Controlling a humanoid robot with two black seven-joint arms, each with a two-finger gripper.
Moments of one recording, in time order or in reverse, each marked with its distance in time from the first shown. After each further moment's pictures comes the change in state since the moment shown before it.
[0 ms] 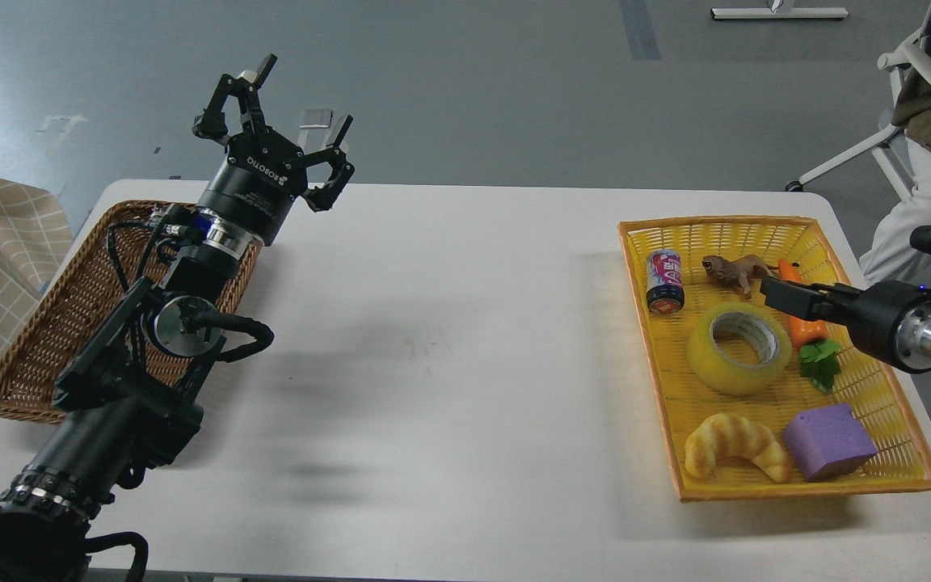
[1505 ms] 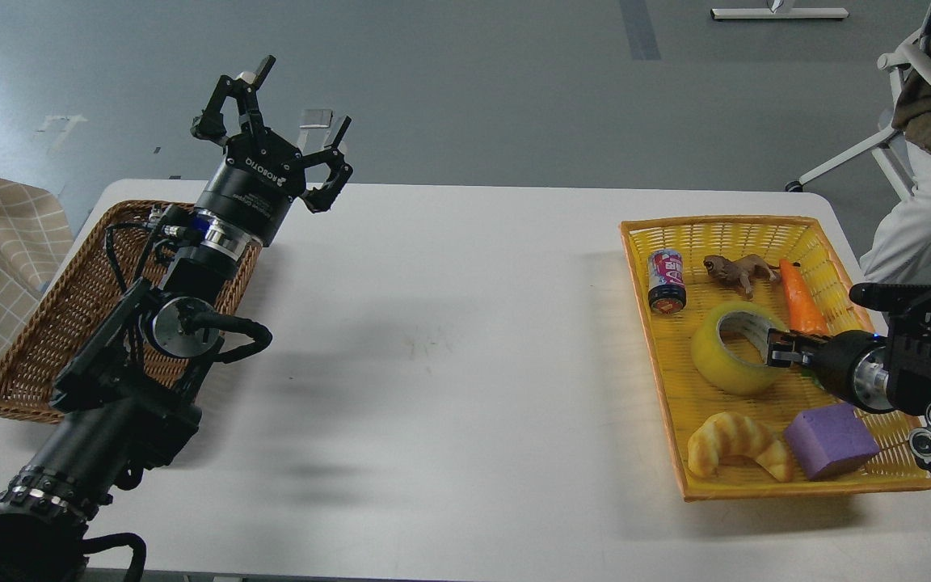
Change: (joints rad) left arm 0.003 0.005 0.002 -0.001 0.000 0.000 -0.001; right arm 0.016 0.129 -0.066 -0.161 -0.135 0.000 0.002
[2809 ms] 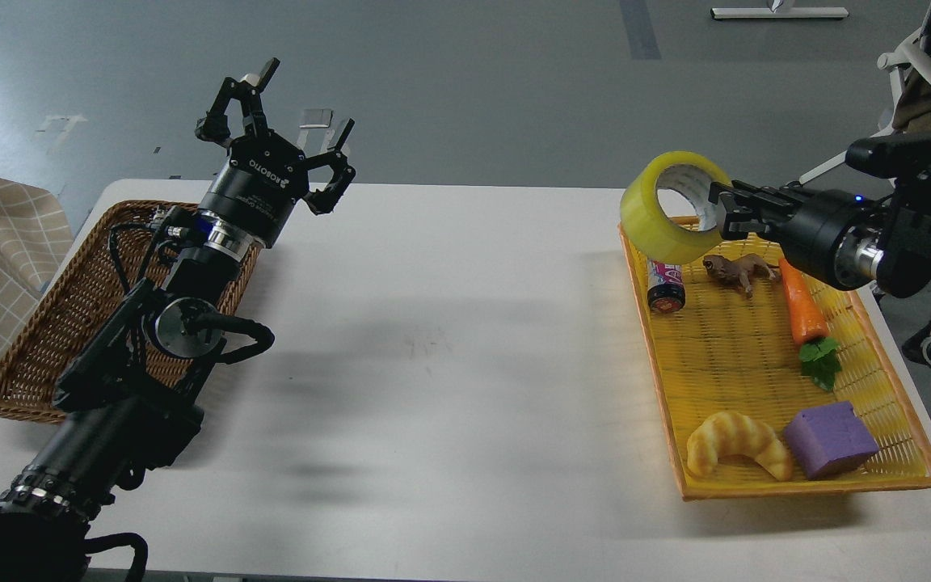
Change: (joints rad) left arm -0.004 -0.005 0.006 0.005 0.000 0.000 0.000; right arm 0.278 -0.014 -0.052 0.254 0.091 0.000 0.002
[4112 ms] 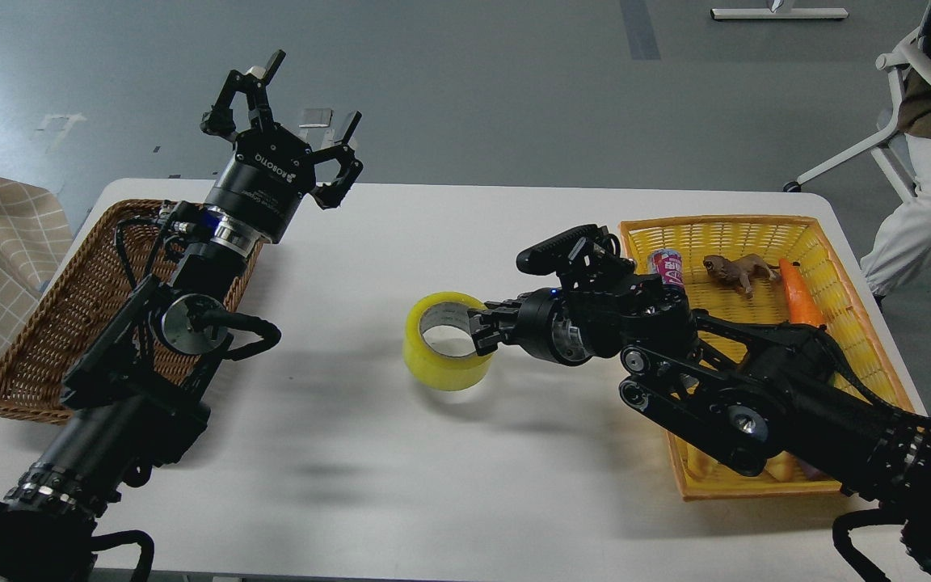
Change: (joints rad) left arm -0.006 -0.014 -0.002 -0.012 0.002 0.000 0.000; right arm 0.217 0.544 -0.478 -0.403 -0.016 0.000 -0.003
